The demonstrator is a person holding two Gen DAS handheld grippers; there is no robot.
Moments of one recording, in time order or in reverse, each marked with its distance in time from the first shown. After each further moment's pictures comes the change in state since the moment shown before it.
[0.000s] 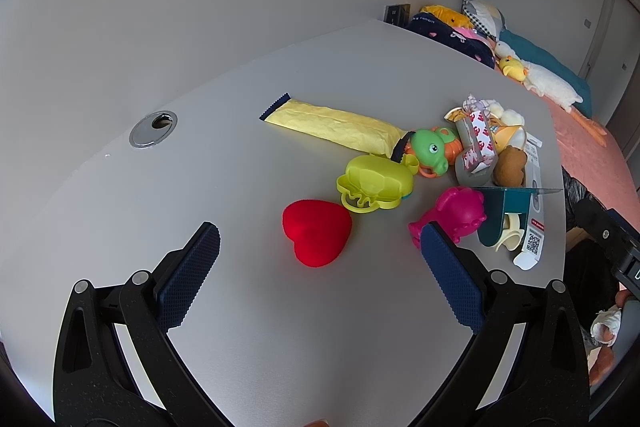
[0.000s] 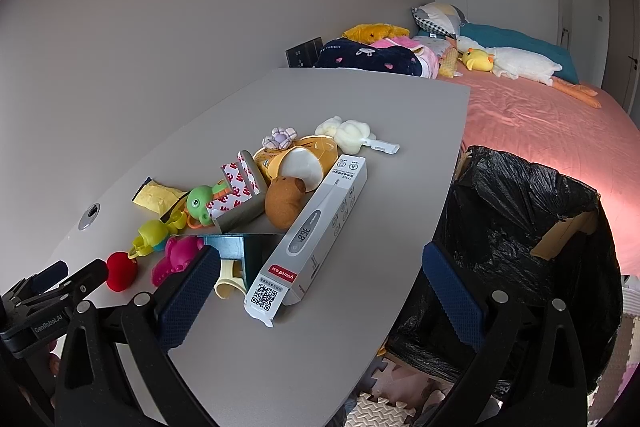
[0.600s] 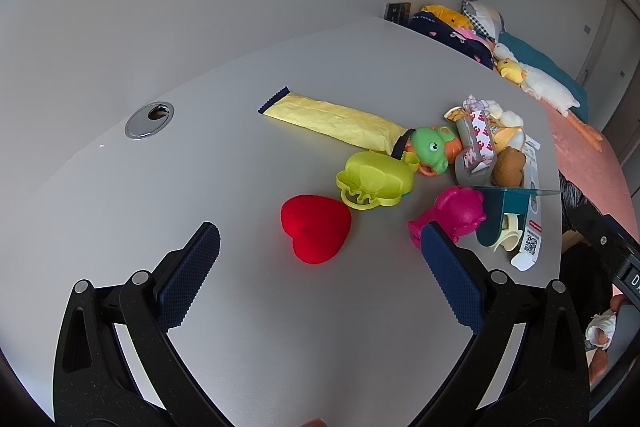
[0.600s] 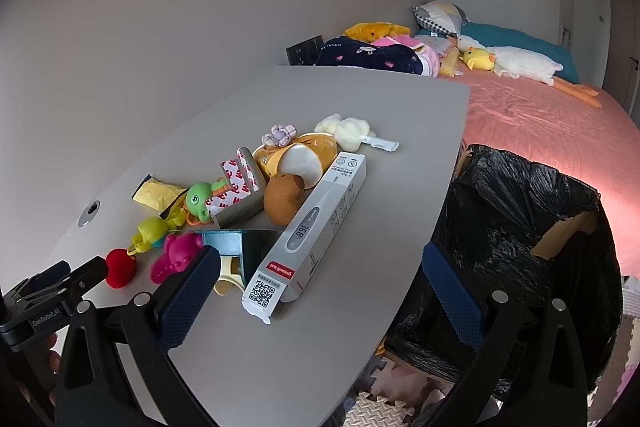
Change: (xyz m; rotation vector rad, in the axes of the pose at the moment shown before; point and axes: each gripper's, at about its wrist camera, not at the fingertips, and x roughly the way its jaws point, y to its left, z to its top) left arm 0.005 0.005 0.000 -0.027 0.018 -0.029; right arm 0.002 0.000 0.000 -0.006 0.008 0.000
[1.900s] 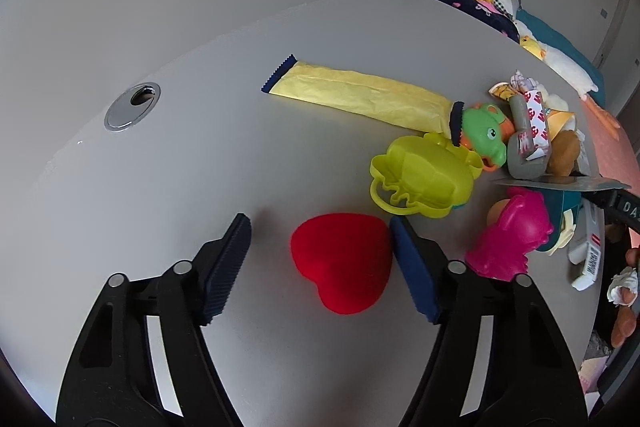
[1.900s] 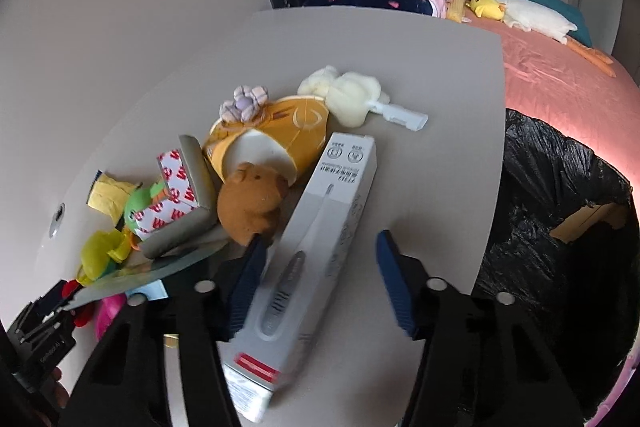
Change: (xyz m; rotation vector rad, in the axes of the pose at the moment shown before) left arm 0.059 0.015 0.010 0.003 0.107 0.041; right arm 0.101 -0.008 0.031 0.028 0.234 -0.014
